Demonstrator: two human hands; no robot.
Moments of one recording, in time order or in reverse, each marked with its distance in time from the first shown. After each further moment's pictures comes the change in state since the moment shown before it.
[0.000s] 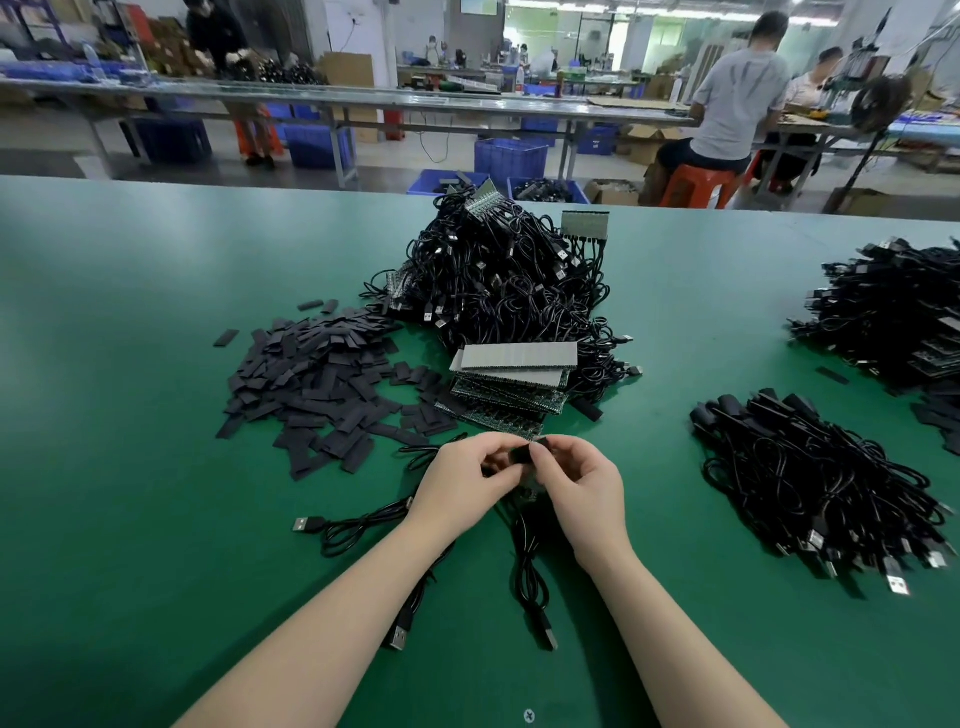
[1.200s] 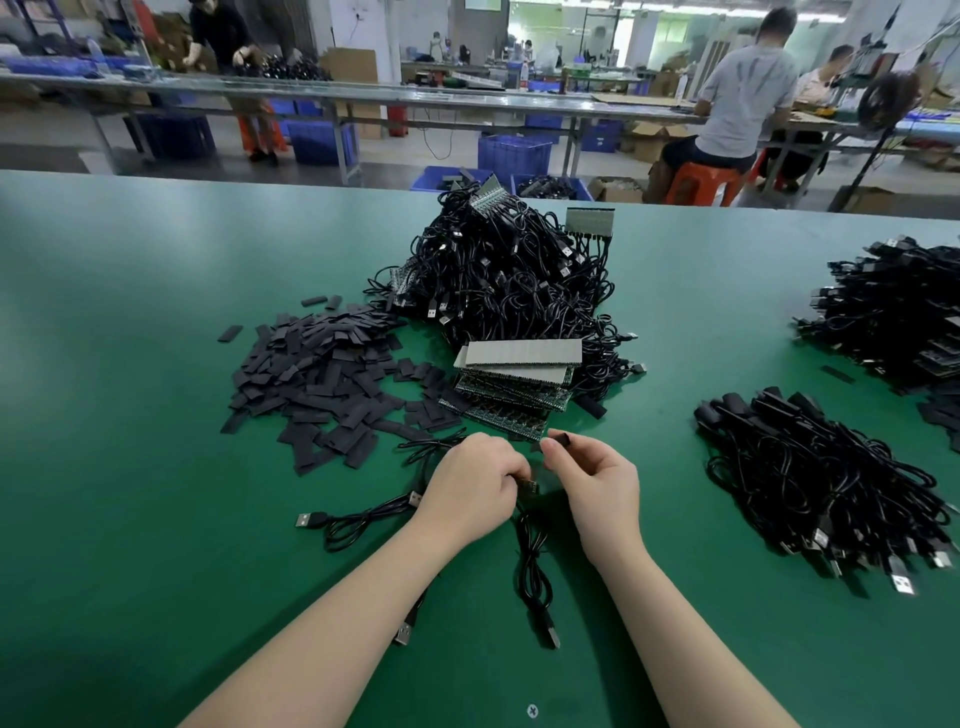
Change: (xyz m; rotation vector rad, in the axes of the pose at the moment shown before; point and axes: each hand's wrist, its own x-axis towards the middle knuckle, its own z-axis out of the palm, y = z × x) left_hand -0.003 0.010 0.000 0.432 -0.091 0.191; right_hand 0.001 -0.004 -0.006 0.156 0.049 0.065
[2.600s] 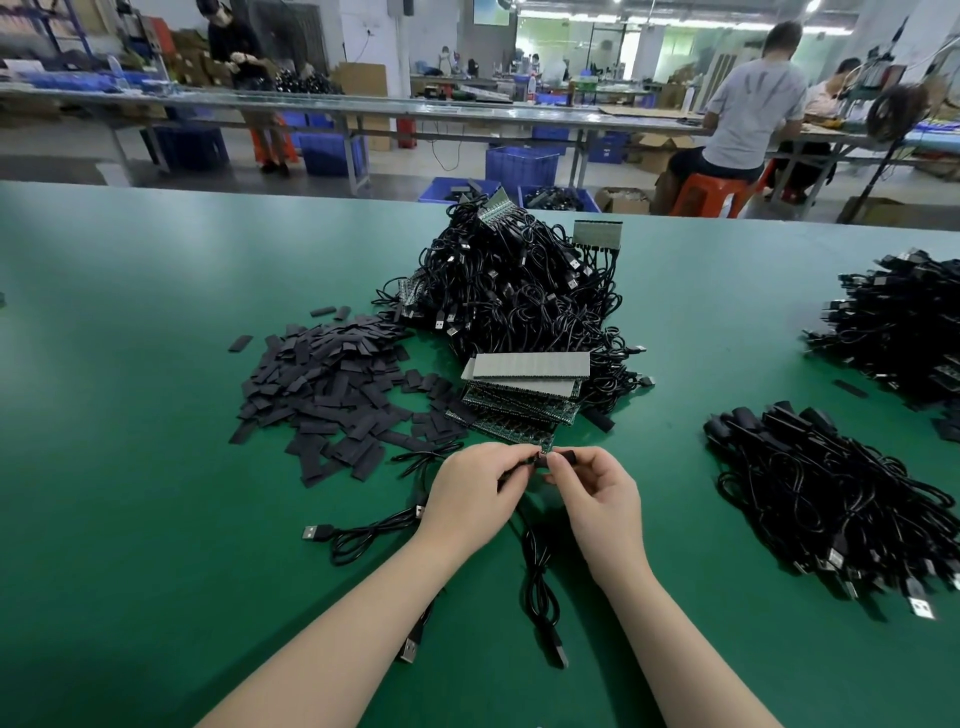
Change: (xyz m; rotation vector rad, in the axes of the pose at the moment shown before) left_hand 0.000 -0.002 0.002 -0.105 0.197 -0.052; right_hand -0.003 0.004 0.001 -0.053 -0.057 -0.095
